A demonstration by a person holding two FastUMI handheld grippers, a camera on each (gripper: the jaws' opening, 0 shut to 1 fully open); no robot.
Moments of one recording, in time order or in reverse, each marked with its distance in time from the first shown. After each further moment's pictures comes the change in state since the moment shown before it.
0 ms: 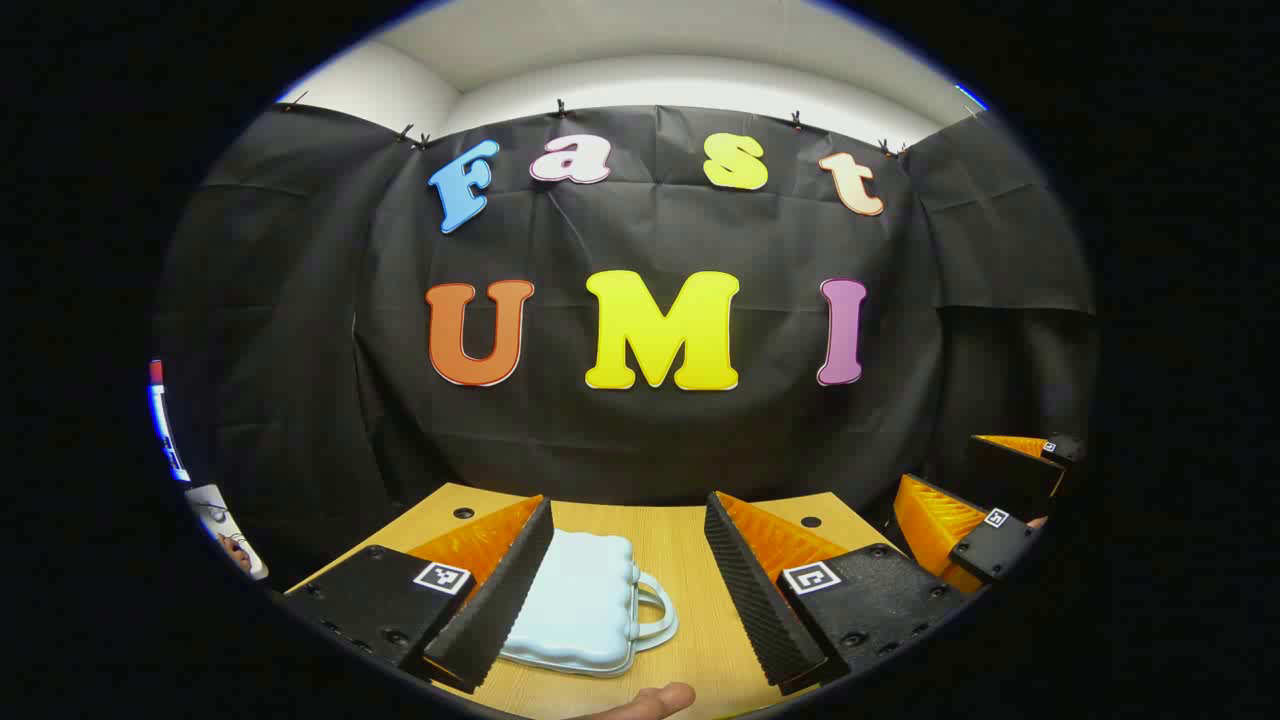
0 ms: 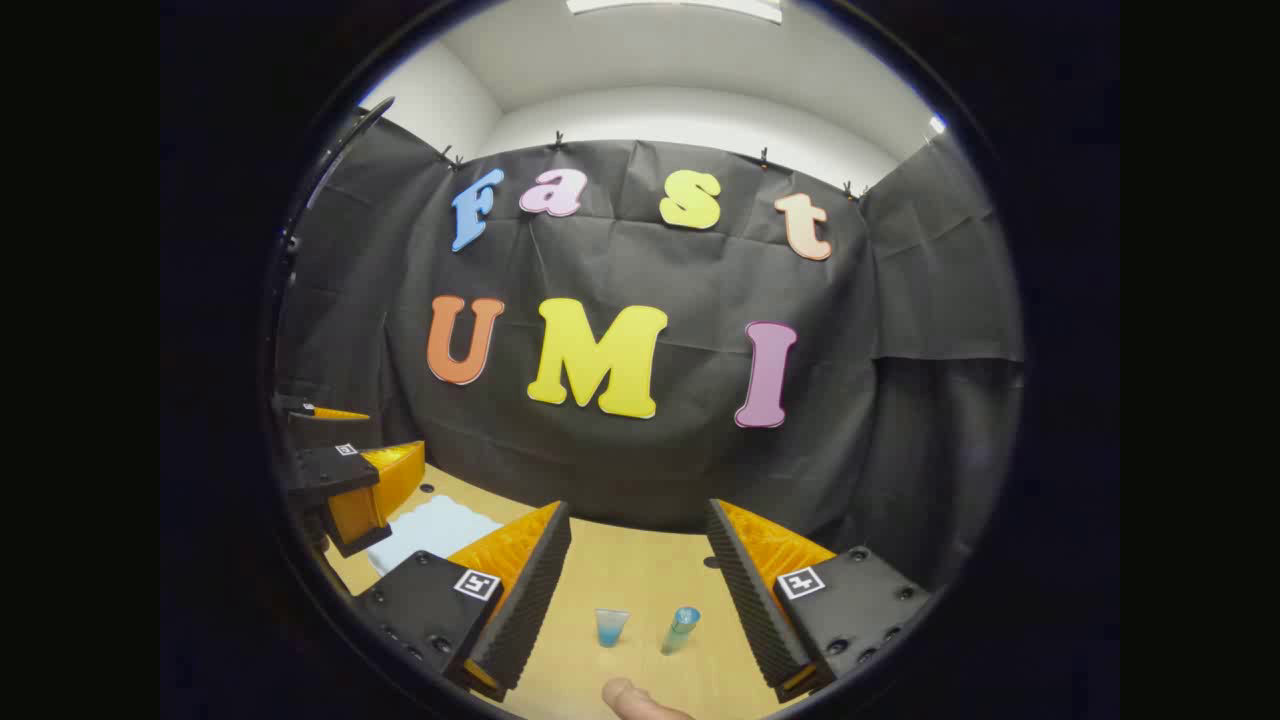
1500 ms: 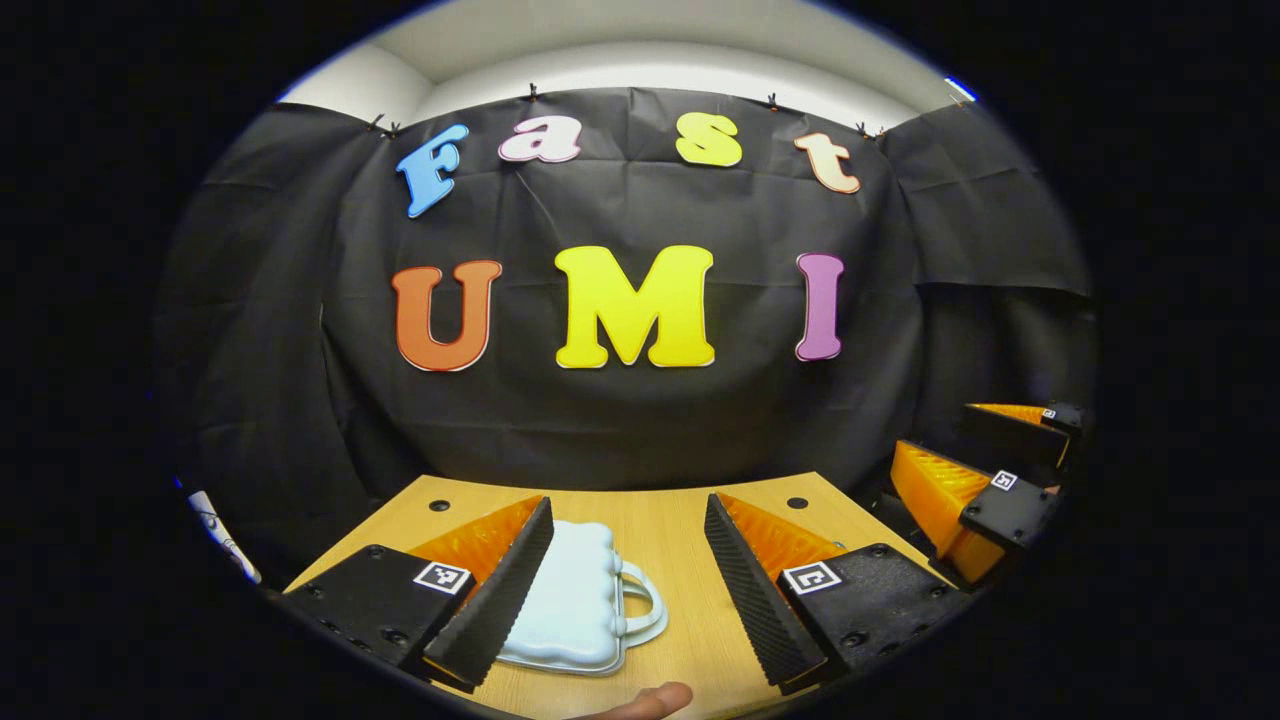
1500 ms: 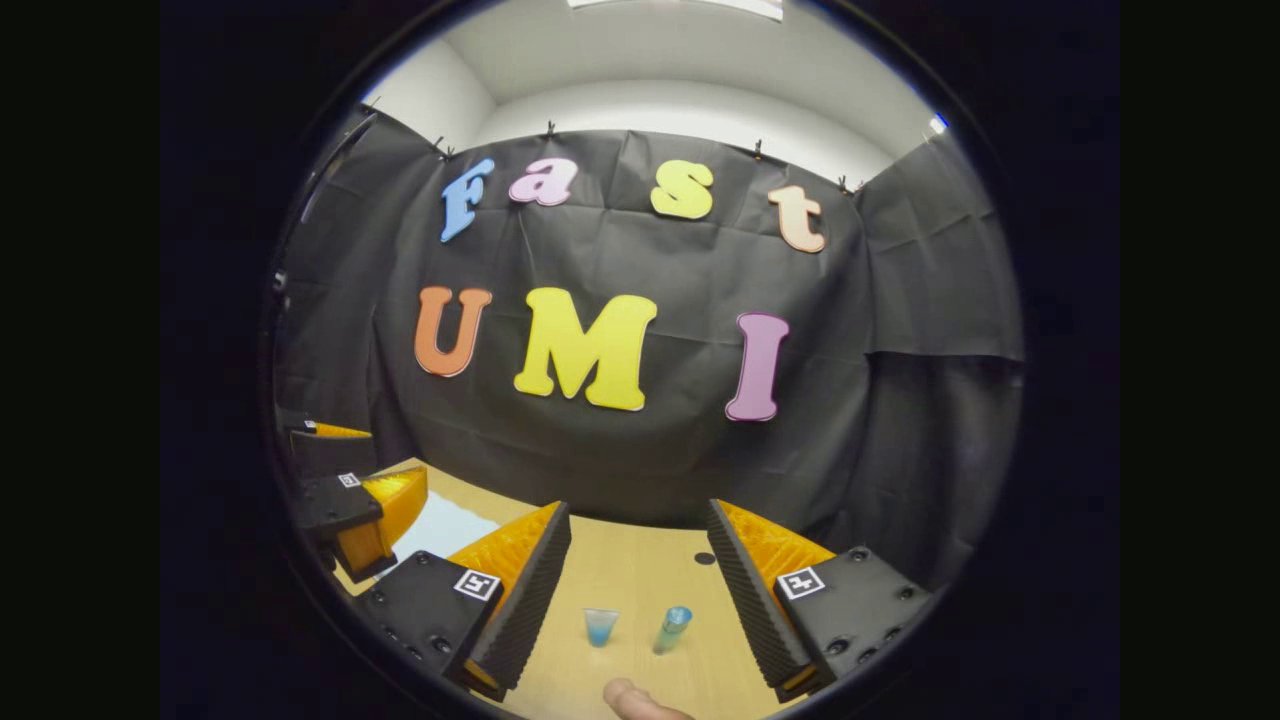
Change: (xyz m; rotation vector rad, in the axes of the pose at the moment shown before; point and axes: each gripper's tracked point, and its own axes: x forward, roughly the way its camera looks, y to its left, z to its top) left arm 0.023 -0.023 -0.039 0.038 0.068 -0.096; right arm 0.017 -0.017 -0.016 -0.007 0.037 -0.057
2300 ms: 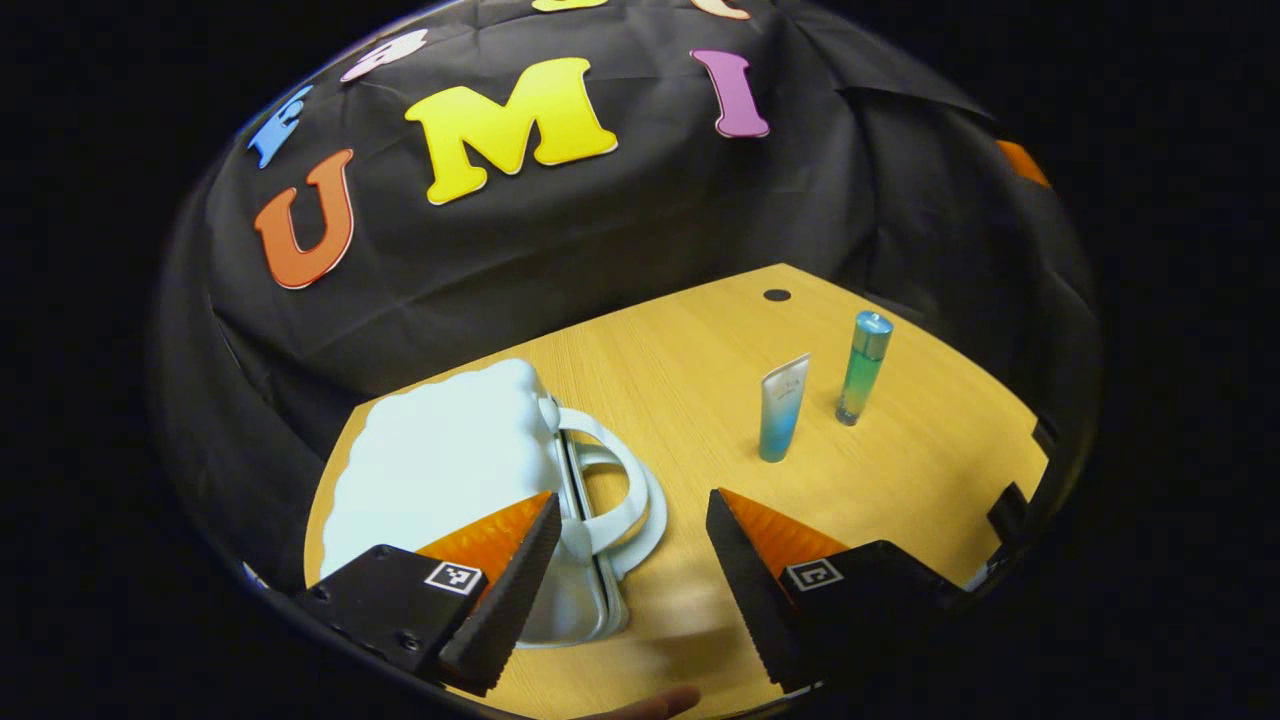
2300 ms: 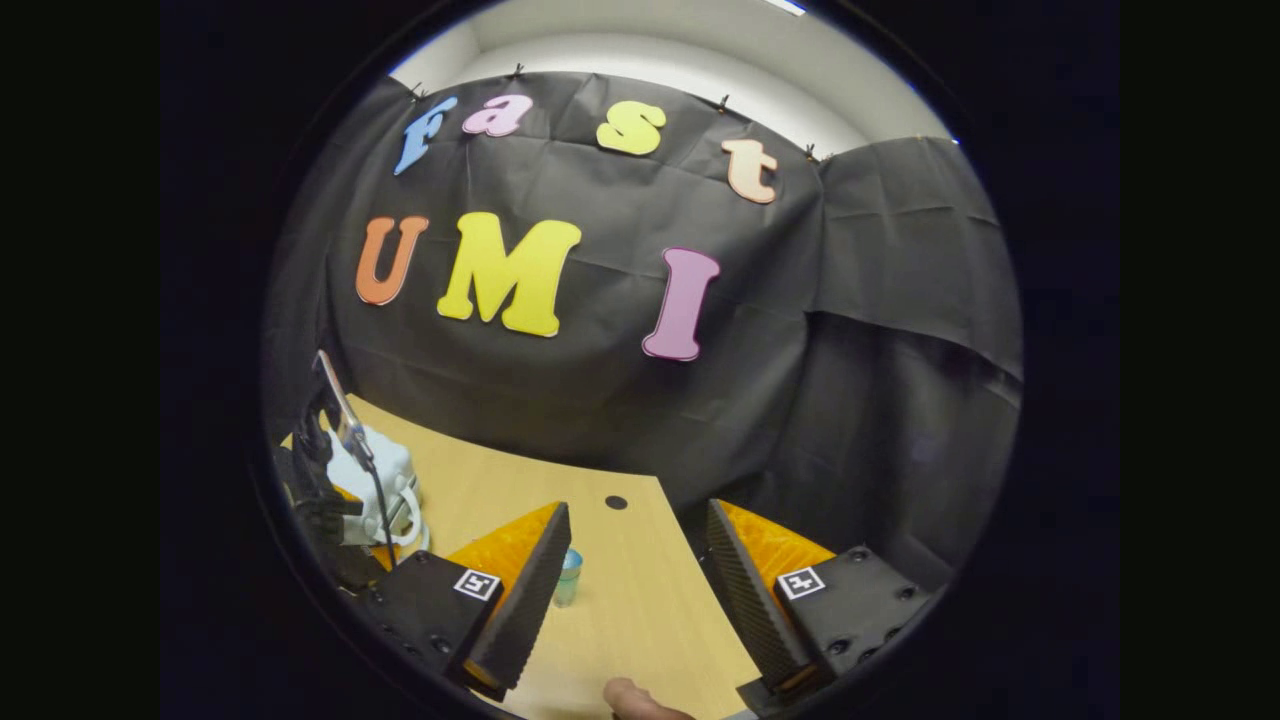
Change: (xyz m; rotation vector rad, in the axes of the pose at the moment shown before) left arm 0.073 -0.026 -0.200 0.312 0.485 -0.134; right arm 0.002 -0.105 -0.060 -0.069 0.161 -0.203
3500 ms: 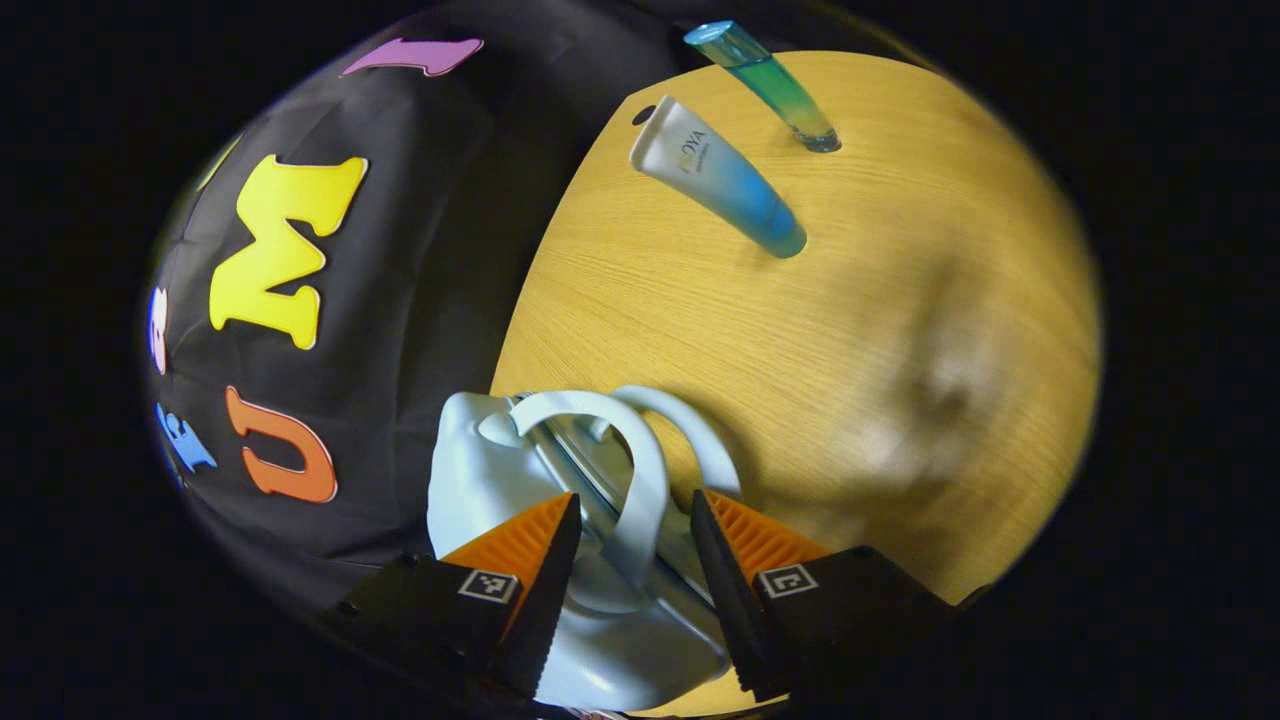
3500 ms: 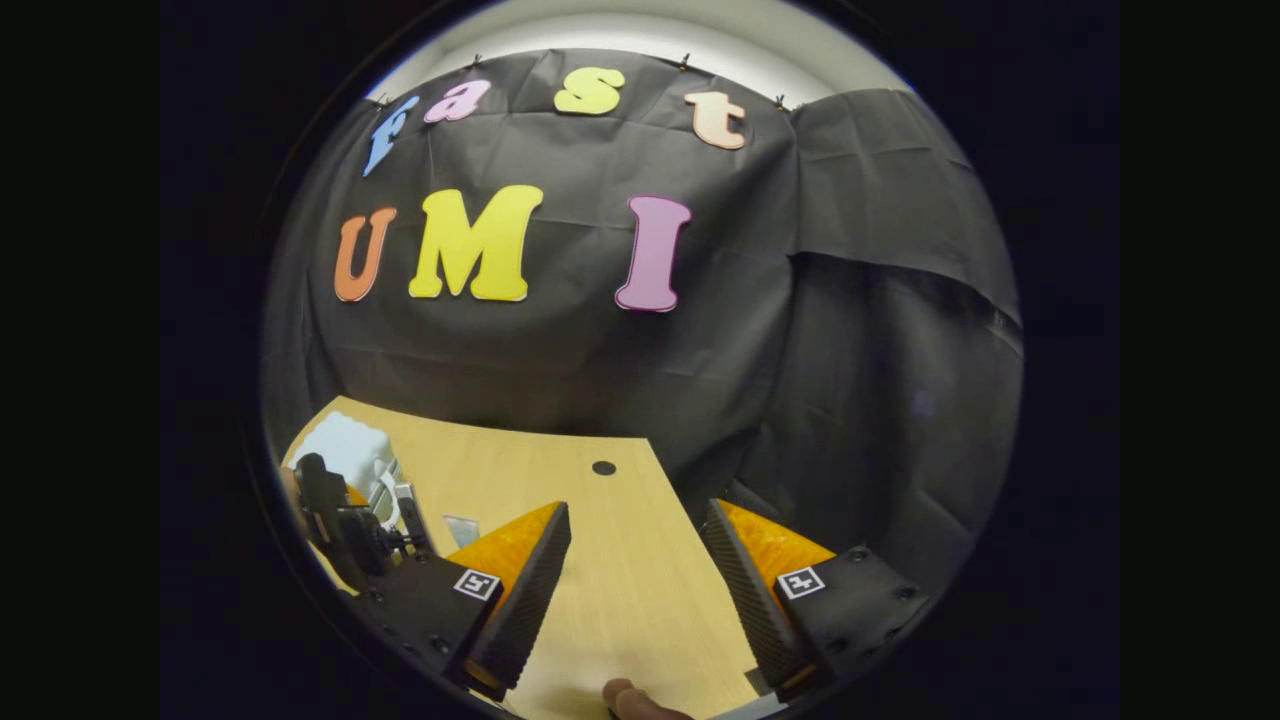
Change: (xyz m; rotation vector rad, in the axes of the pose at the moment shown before) left arm 0.063 0.030 -0.041 0.817 0.283 0.174; right arm 0.026 -0.030 -0.054 0.091 0.113 -0.029
